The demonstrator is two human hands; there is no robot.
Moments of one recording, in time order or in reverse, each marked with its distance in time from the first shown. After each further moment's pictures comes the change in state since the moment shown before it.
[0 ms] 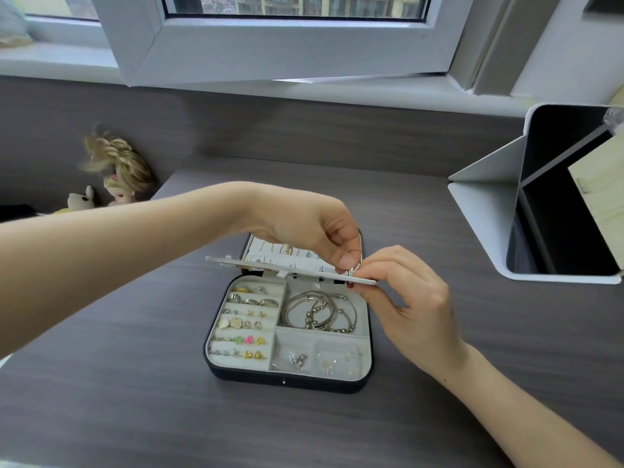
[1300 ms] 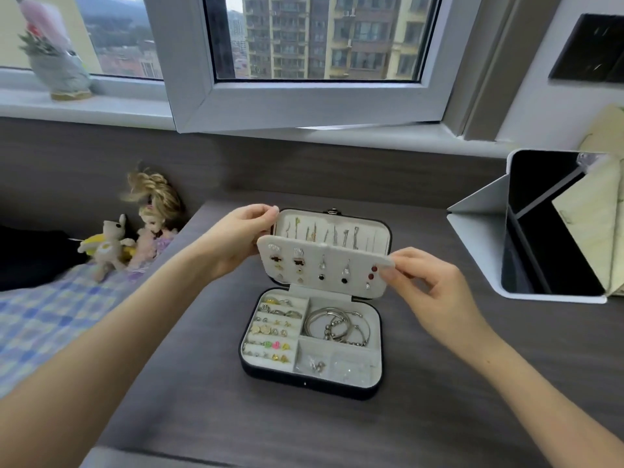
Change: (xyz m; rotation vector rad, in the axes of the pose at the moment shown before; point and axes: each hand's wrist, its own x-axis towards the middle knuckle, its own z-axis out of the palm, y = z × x) left_hand -0.068 -0.069 0.009 -0.654 0.895 -0.062; right_hand 0.022 -0.016 -0.026 0.144 -0.161 0.388
